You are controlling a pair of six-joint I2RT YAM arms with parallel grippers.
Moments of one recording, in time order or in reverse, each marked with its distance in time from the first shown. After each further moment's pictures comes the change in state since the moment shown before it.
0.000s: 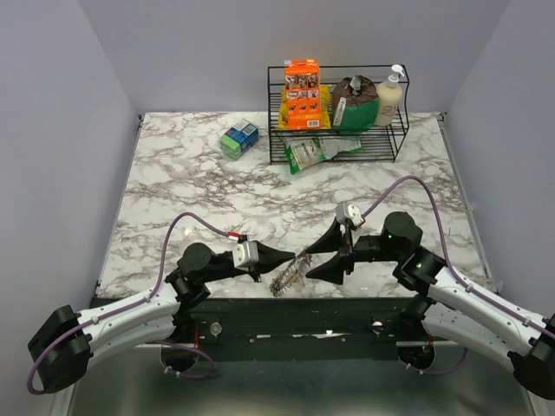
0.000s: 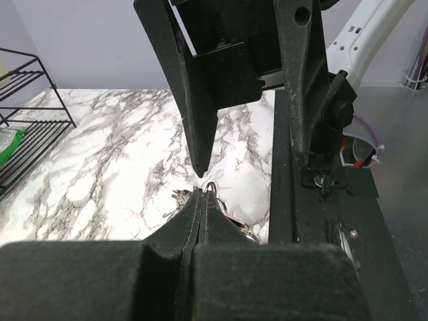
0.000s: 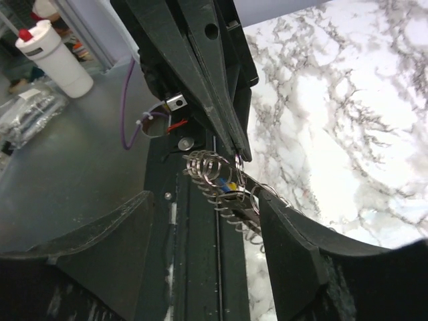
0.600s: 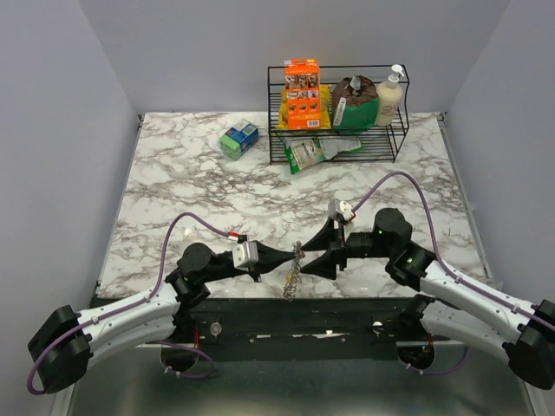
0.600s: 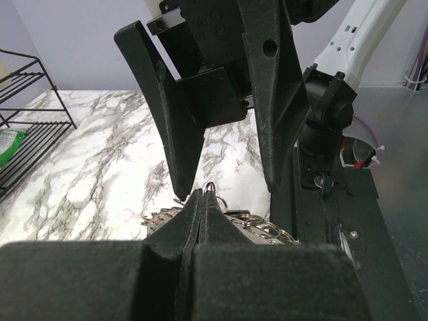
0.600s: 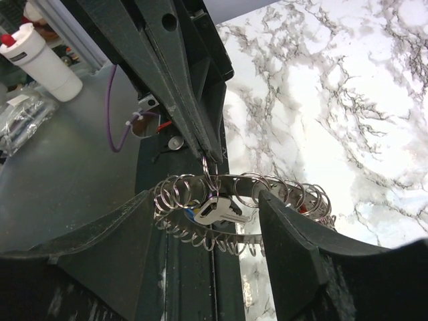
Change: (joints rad) left arm 0.000 -0.003 0.000 0.003 0.000 0.000; right arm 0.000 0.091 0.001 0.056 0.028 0.012
